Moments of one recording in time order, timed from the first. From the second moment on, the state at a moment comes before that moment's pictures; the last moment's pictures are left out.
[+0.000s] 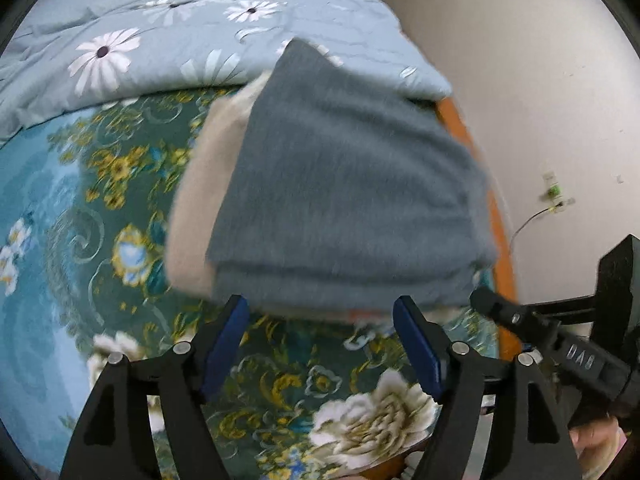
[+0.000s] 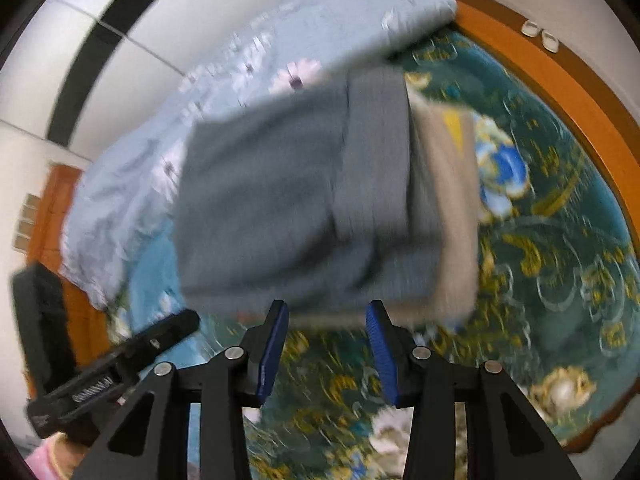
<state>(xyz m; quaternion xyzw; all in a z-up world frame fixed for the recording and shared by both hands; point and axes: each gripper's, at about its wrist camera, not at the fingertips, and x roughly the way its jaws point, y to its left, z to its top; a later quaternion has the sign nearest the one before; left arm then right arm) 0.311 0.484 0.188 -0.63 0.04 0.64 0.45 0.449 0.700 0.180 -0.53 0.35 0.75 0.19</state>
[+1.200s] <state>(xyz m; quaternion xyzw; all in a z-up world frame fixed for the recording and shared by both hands) 0.361 0.465 0.199 -0.56 0.08 0.75 0.33 0.488 0.655 0.182 -0.53 0.18 0.78 0.27</state>
